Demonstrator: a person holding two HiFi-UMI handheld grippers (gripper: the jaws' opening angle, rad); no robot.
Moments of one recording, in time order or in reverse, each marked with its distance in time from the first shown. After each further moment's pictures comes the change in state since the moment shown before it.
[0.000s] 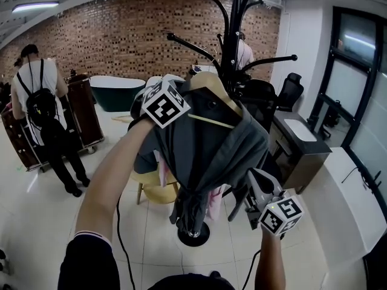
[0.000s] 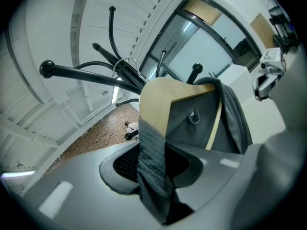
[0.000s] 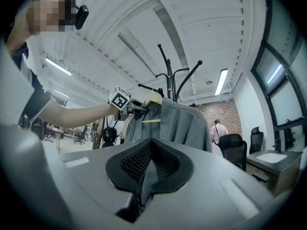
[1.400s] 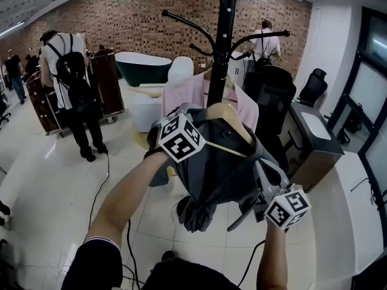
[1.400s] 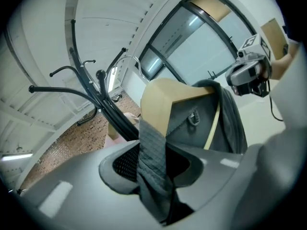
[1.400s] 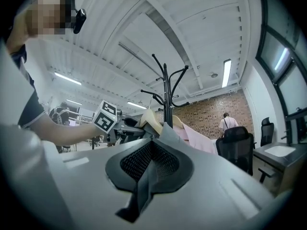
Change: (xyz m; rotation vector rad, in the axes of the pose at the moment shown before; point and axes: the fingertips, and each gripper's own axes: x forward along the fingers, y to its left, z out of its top) left arm -0.031 -0.208 0.015 -0.101 0.121 -0.020; right arm -0.096 -0.045 -0.005 0.059 0.027 0.155
